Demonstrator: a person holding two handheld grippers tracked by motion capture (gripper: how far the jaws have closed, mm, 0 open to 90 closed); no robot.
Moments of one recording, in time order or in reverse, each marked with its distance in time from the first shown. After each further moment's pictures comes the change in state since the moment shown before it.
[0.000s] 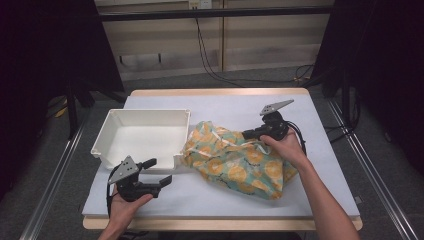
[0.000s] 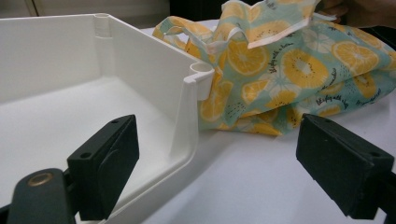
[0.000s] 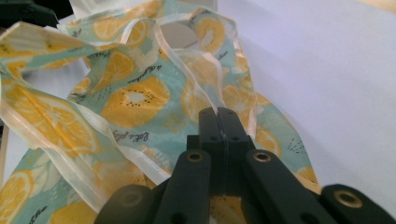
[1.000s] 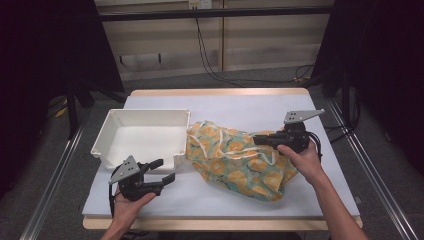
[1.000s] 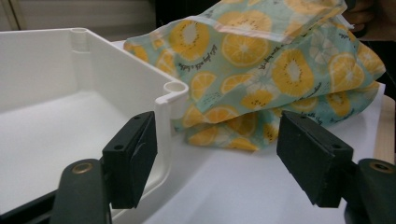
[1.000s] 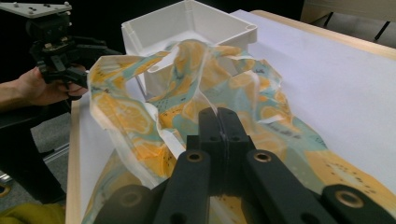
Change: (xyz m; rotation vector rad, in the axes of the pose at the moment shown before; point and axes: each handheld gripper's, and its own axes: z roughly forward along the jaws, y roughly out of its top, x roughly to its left) left arm -0.009 0.008 0.004 -0.041 -0.066 -0.011; right arm 0.043 -0.018 -0.060 -0.191 0.049 -0.007
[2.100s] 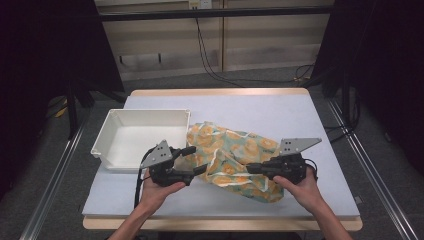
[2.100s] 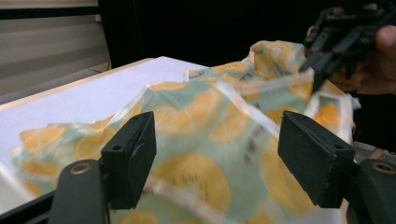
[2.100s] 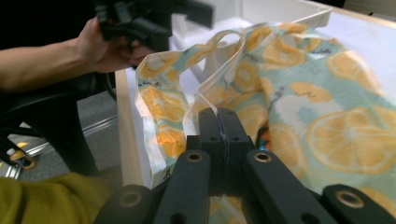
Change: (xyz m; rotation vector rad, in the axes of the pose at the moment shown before) left arm -0.036 0.056 0.068 -0.025 -0.182 0.119; right arm 0.067 -0.031 0.002 0.014 0.081 -0.070
